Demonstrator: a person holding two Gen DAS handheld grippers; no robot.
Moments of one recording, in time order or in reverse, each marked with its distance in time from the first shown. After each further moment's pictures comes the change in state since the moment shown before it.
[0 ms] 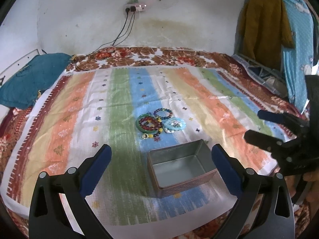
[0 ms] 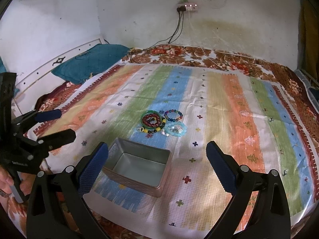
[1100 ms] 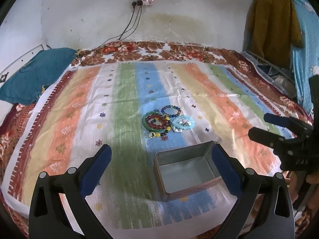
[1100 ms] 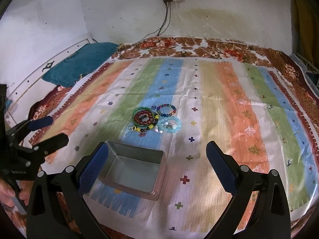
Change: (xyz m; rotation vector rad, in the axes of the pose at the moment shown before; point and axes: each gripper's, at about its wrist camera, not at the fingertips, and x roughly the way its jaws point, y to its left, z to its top) left arm 0.019 0.002 0.007 -0.031 0.036 0.038; right arm 0.028 -0.019 0.007 0.097 0.061 -0.020
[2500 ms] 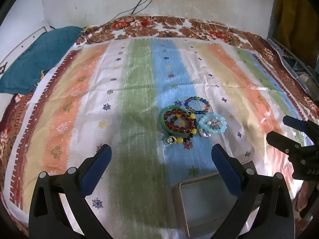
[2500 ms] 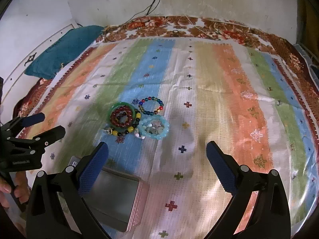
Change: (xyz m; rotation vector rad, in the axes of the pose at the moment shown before) left arm 0.101 0.029 0.040 -0.063 0.180 0.091; right arm 0.093 -0.028 0.037 0.018 0.156 -0.049
